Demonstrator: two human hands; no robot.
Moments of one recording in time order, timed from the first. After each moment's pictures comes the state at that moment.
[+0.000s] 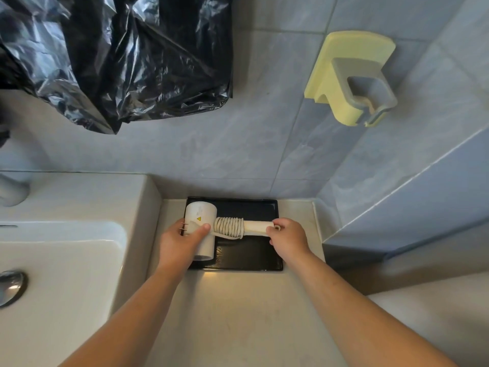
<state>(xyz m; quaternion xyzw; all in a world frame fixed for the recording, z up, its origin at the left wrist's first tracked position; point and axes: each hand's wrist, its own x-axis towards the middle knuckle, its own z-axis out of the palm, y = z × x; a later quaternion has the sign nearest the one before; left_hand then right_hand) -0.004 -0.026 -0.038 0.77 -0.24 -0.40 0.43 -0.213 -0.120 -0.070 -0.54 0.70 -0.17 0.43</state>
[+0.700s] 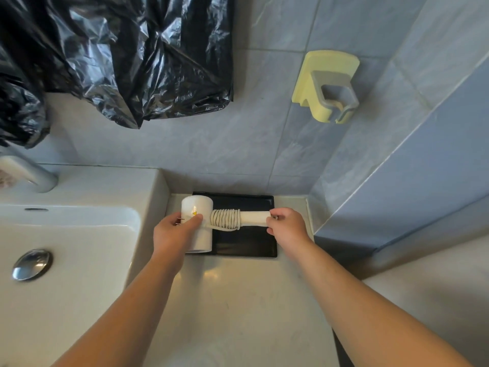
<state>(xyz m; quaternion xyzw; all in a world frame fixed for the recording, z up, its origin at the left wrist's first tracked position) -0.006 0.002 -0.003 0.76 -0.17 -0.39 0.49 -0.222 -0.095 -0.021 -0.51 0.66 -0.25 0.50</state>
